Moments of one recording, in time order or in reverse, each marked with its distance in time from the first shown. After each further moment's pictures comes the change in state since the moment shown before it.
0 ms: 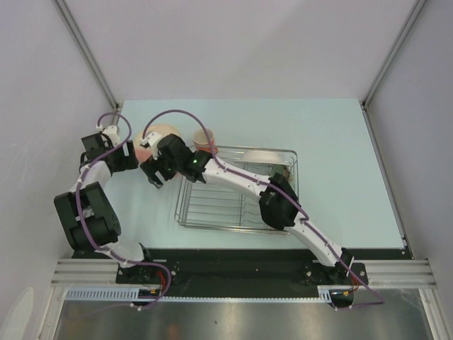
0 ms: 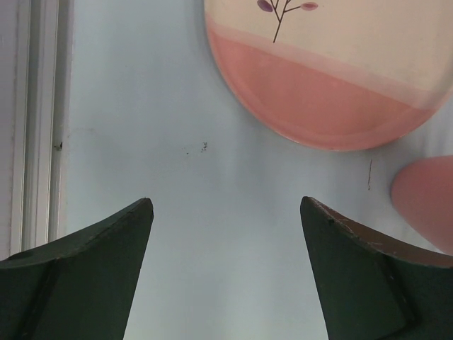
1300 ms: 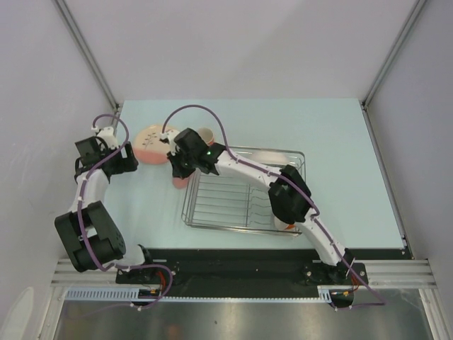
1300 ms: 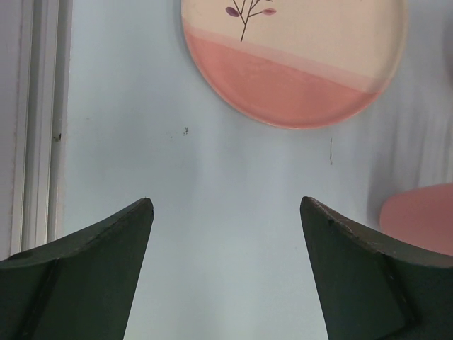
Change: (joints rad) left arm 0.029 -0.168 -0.058 -0.056 0.076 0.004; right arm -0.084 -0.092 -0.170 -0.063 -0.101 0.076
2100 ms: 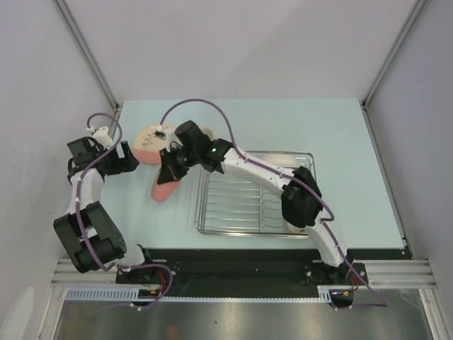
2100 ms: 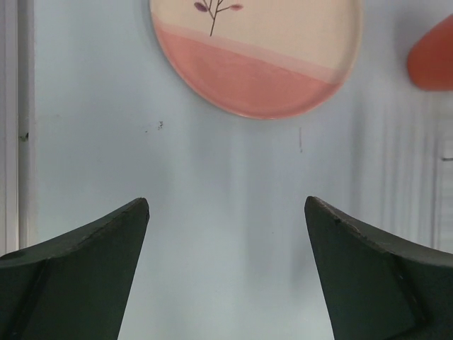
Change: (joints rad) left arm 0.031 -0.003 0.018 -0.068 0.095 0.005; right arm 0.042 -0.130 -0.061 0.002 -0.311 0.187
